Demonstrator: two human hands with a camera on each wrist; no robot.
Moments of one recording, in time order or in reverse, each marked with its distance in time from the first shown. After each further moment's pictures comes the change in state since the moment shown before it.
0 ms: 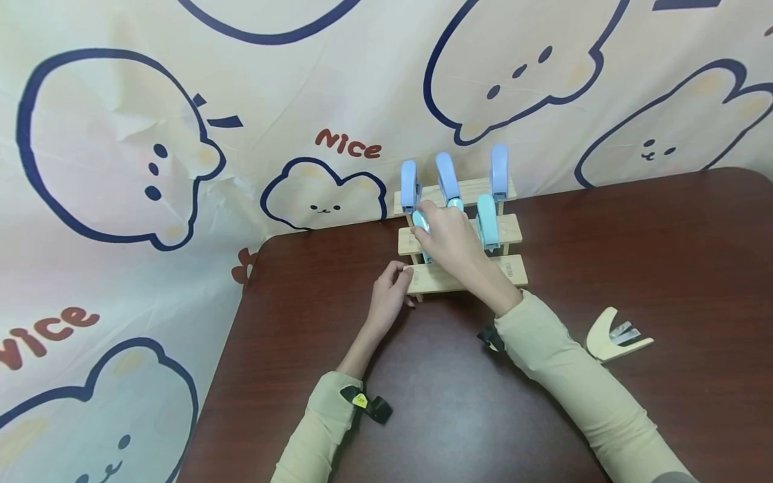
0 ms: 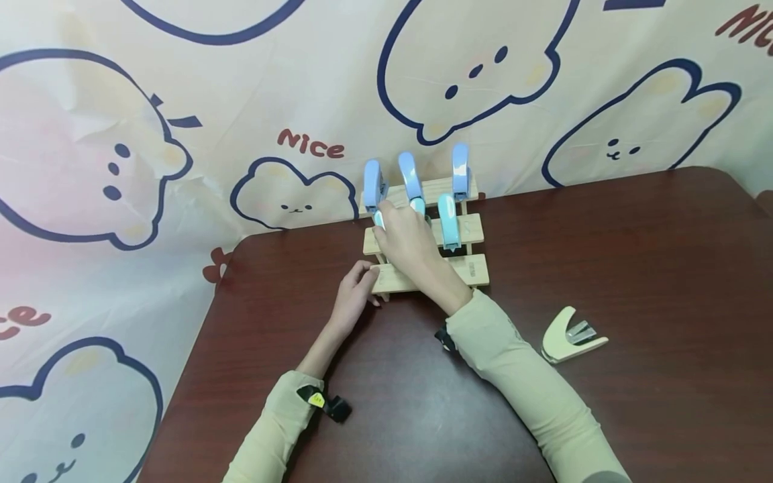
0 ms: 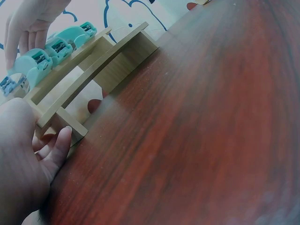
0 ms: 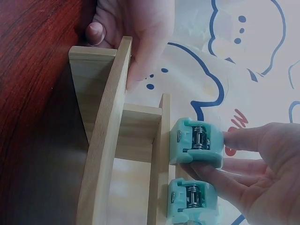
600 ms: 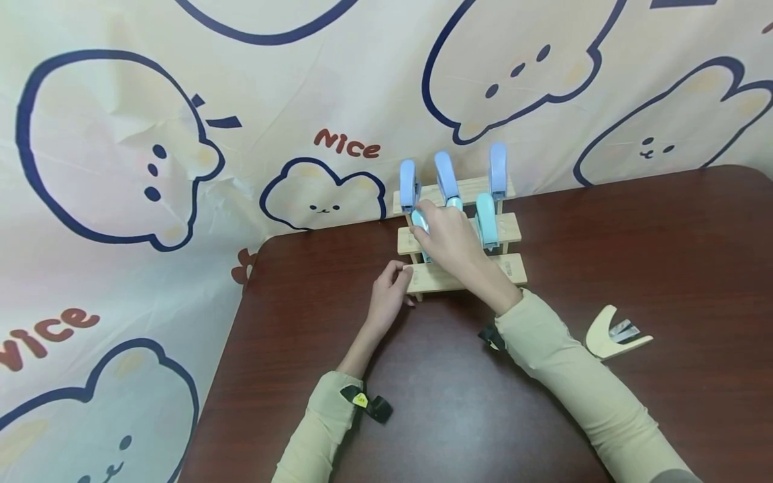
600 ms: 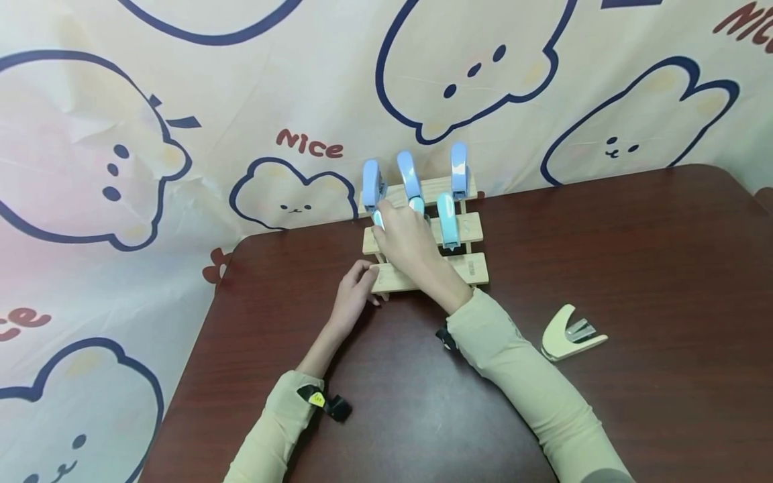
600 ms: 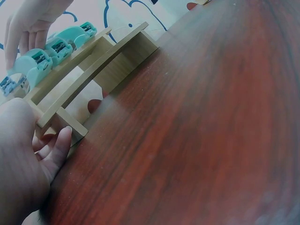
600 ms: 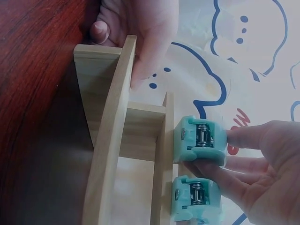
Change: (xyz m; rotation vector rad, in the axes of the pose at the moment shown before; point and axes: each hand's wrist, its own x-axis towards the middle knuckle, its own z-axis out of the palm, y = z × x) left_hand 0.000 -0.001 0.001 -0.021 0.003 0.005; right_hand -0.002 0.002 0.000 -0.008 0.015 -0.046
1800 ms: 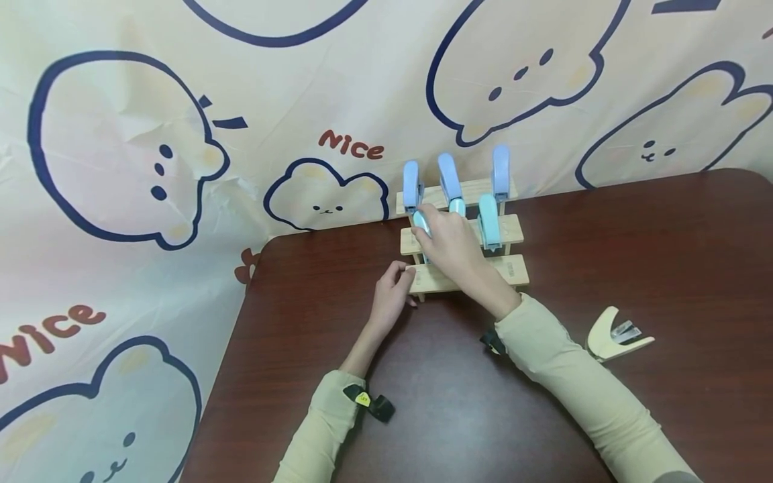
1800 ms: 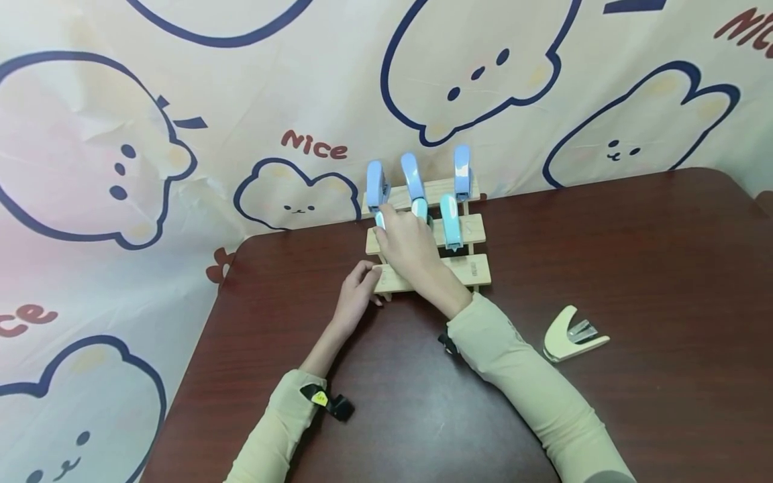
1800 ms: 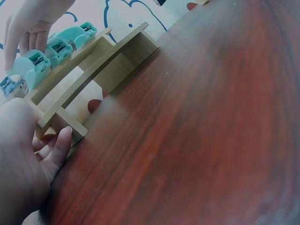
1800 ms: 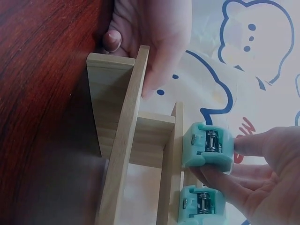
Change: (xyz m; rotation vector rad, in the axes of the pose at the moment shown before) left_hand -0.017 0.038 -0.002 -0.007 -0.008 -0.015; right_hand -0.006 -0.003 0.008 0.007 0.062 -0.013
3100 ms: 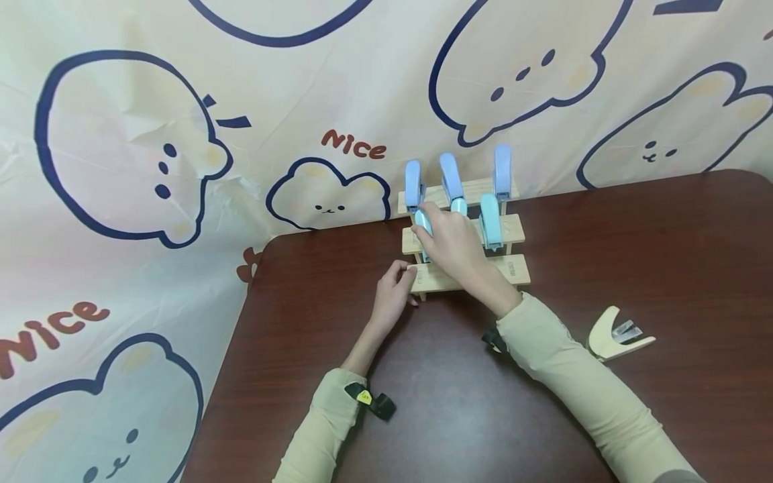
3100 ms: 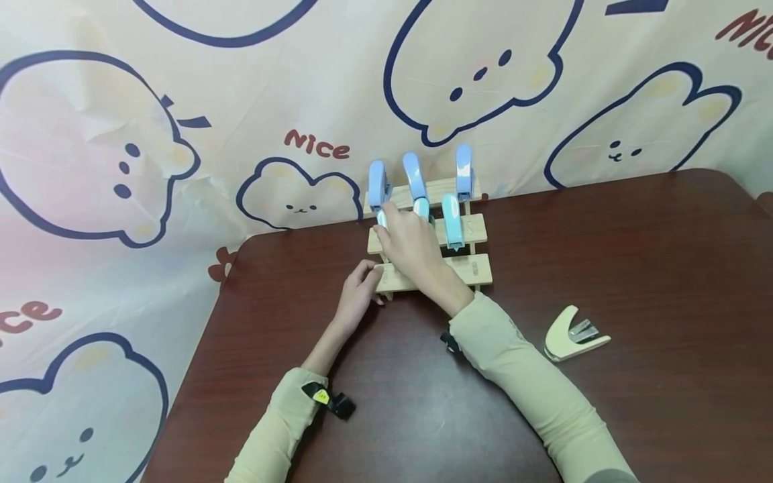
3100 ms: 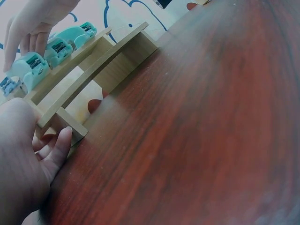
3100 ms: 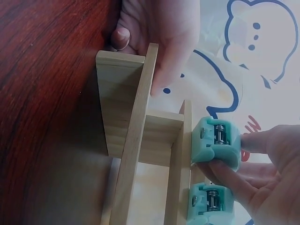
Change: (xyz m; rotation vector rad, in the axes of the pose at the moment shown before) left_hand 0.016 -0.035 0.001 0.013 0.007 0.009; right_hand 0.001 0.003 0.004 0.005 0.005 -0.006
